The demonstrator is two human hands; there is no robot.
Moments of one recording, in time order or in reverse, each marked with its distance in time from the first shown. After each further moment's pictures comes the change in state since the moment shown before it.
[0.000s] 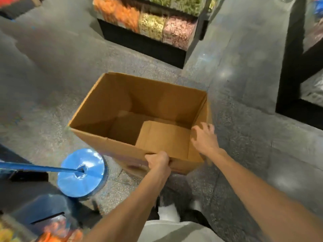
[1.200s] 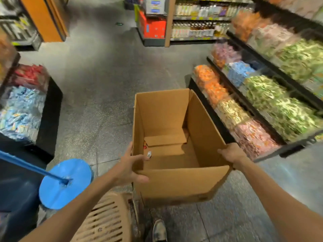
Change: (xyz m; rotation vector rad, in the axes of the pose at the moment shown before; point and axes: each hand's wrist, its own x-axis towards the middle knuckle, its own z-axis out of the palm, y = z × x) left_hand 0.092 0.358 0.069 0.633 -0.095 0.878; right_hand 0.503 -0.165 -0.282 0.207 -0.262 -0.164
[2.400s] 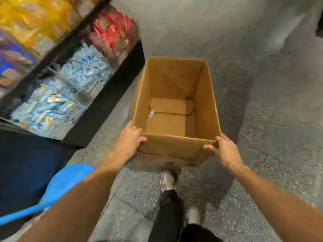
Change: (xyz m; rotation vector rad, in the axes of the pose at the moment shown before) left_hand 0.458 -0.479 -0.473 0.275 0.567 -0.910; right_hand 0.506 -0.744 0.493 -0.714 -0.454 -1.065
